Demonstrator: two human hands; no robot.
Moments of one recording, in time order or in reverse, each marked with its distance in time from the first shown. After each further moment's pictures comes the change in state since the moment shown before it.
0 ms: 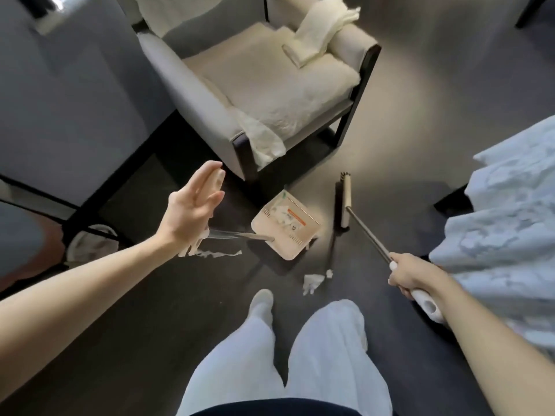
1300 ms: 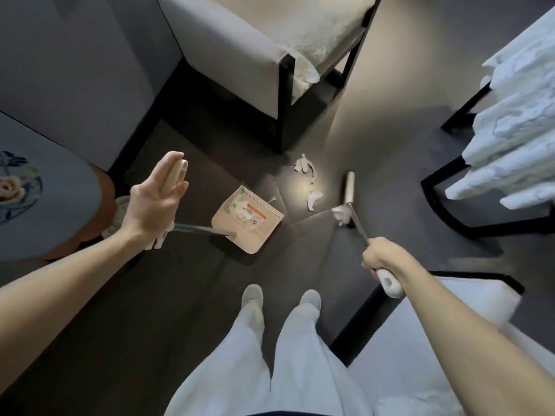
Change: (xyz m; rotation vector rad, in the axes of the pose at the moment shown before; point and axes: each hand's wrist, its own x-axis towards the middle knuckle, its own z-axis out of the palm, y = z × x) left_hand -0.127 -0.218 -0.258 0.121 -0.072 0.044; right_hand -0.137 -0.206 0.303 0.114 -0.047 0.260
